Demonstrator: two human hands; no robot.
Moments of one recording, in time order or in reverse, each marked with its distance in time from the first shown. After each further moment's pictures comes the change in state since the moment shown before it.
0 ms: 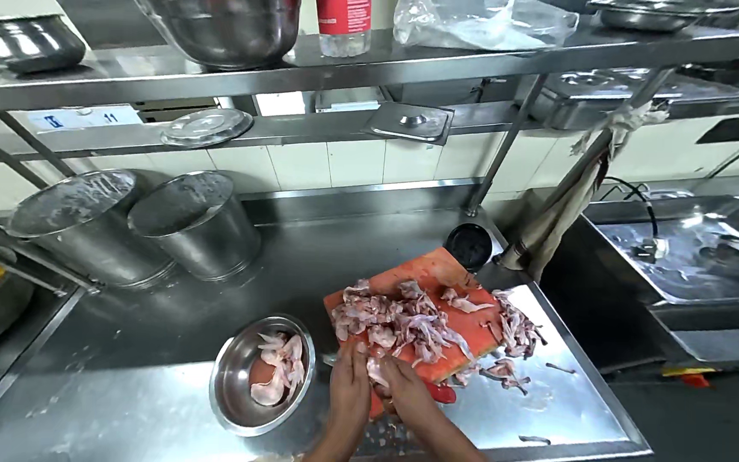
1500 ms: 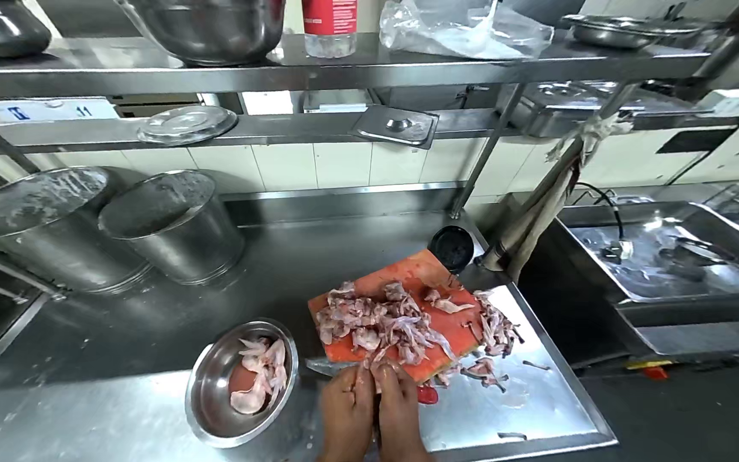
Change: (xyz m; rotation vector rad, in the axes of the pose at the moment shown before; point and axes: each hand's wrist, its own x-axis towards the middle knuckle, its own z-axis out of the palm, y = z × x) left_hand -0.028 0.011 0.020 0.128 0.119 0.341; right_hand -0.010 0.013 0.032 0.359 0.533 -0.467
